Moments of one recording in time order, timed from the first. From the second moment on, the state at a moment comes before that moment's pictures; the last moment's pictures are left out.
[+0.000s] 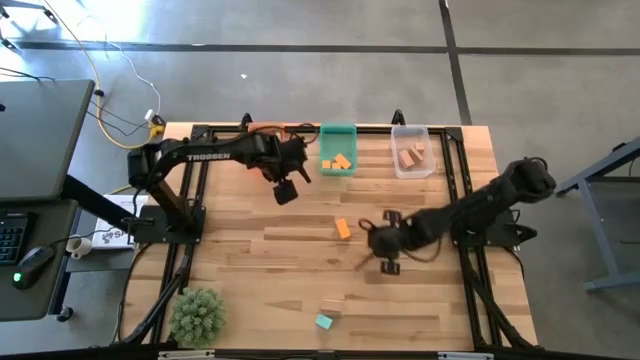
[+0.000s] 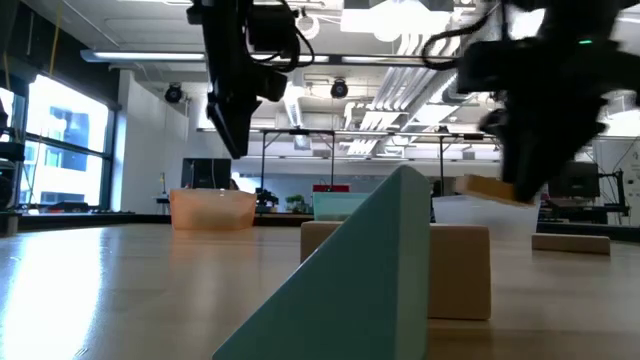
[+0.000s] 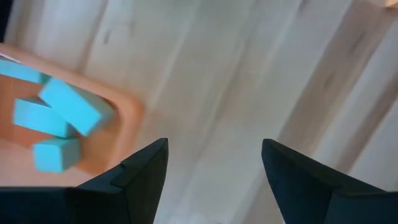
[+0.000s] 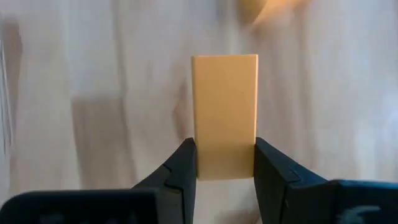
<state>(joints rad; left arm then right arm) 0.42 1.66 1.32 -1.02 -0.10 -0.10 0.34 1.50 0.86 -0.59 0.17 0.40</state>
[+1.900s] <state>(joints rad) 0.57 1.66 1.32 -0.91 -0.09 0.11 -0.47 1.94 1.48 -0.59 0.07 0.18</state>
